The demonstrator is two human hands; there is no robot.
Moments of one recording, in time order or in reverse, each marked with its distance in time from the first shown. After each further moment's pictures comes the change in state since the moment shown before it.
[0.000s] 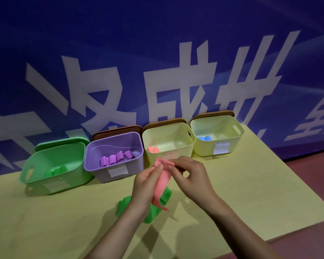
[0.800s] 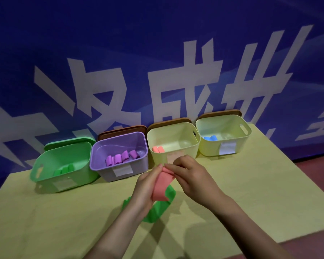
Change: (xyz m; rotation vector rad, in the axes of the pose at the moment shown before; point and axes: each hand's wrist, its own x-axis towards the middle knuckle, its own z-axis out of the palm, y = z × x) left_hand 0.001 0.008 0.002 -0.060 0.009 -0.226; right_hand 0.002 0.026 -0.006 -0.324 -0.155 -0.356
